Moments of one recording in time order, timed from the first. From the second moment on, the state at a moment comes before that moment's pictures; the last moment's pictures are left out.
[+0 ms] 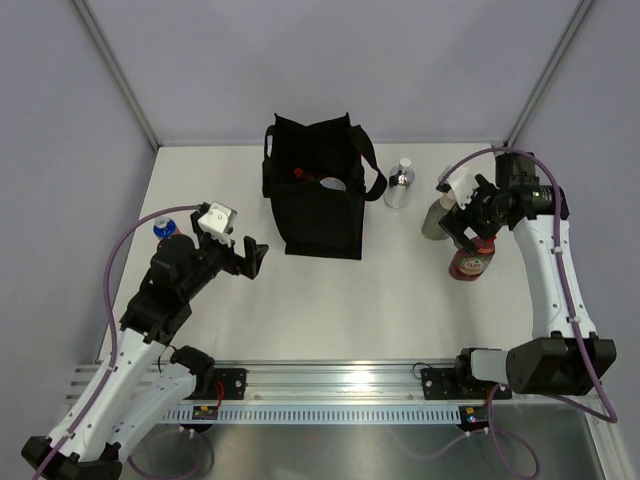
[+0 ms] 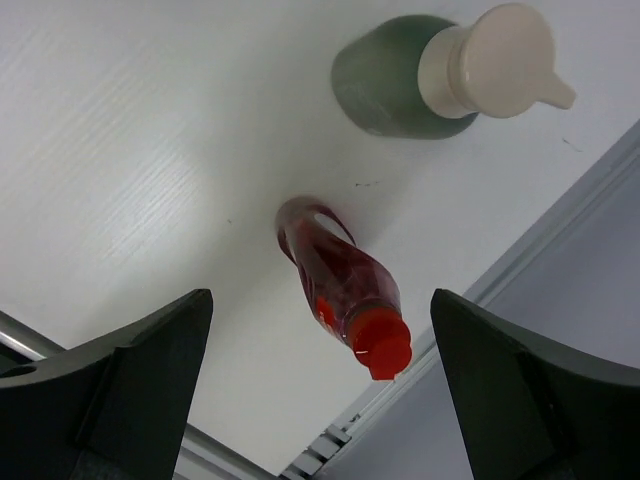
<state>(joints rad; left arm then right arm) -0.43 0.64 0.74 -0.34 0.10 -0.01 -0.03 1.27 1.41 -1.13 -0.27 -0.83</state>
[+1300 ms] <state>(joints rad) -0.43 0.64 0.74 -0.37 0.10 -0.01 0.06 1.63 1.30 -1.08 0.29 -1.20</state>
